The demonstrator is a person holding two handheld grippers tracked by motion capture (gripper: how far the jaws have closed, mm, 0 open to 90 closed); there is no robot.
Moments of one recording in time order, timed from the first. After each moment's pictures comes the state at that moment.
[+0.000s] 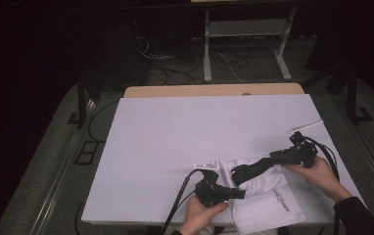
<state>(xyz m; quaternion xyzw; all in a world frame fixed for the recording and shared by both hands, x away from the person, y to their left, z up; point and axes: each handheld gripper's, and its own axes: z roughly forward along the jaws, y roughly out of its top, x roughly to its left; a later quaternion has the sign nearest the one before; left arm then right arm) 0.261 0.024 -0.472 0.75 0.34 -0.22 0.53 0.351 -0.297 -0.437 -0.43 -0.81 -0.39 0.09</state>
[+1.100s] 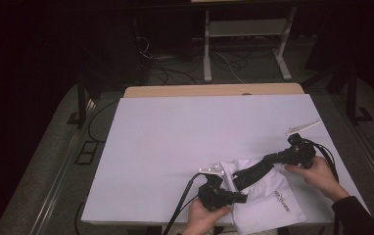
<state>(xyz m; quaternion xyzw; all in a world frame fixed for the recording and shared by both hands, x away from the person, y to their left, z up) 0.253 0.016 -0.476 0.76 0.34 -0.20 0.51 0.344 -0.291 -0.431 -0.38 -0.83 -0.41 0.07</state>
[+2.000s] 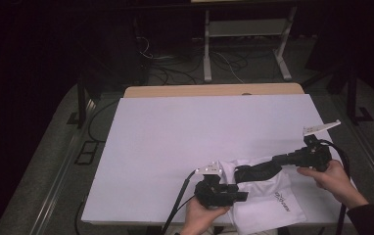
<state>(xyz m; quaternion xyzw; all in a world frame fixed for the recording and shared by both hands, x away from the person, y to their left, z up) 0.248 0.024 -0.454 0.77 0.32 -0.13 0.54 0.322 -0.314 -0.408 -0.35 -0.81 -0.46 0.10</state>
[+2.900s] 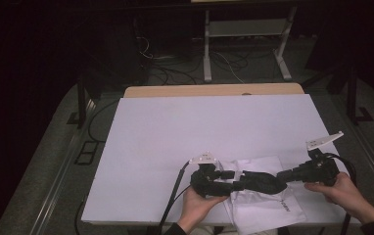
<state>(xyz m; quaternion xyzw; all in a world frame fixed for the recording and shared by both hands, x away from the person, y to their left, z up) 0.269 0.033 -0.434 0.76 0.31 -0.11 0.56 0.290 -0.317 -0.415 -0.33 -0.82 -0.44 0.15</state>
